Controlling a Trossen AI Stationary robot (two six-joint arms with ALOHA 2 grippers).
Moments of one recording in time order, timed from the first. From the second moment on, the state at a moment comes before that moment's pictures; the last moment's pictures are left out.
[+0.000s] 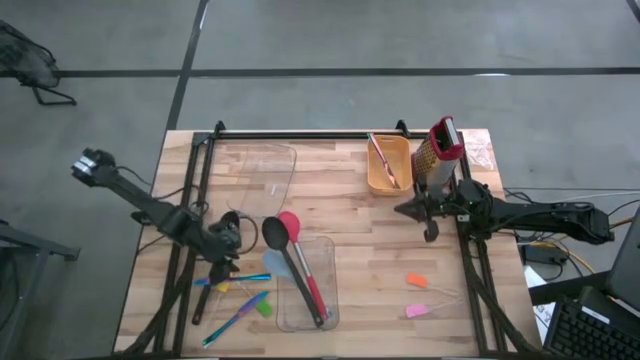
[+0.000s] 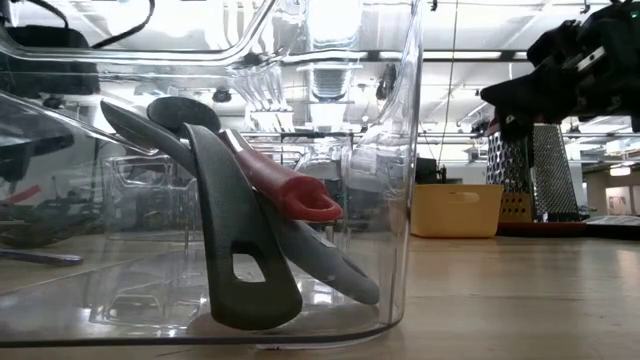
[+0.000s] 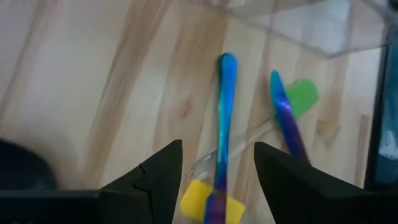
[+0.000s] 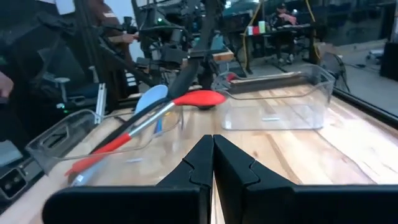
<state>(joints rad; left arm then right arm) -0.55 0.83 0.49 -0.63 -0.03 -0.87 -0.26 0.48 0.01 0.46 -0.33 0.18</state>
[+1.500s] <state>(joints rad) -0.70 1.27 0.53 -0.46 -0.06 -0.88 -0.04 0.38 0.01 0.27 0.14 0.15</state>
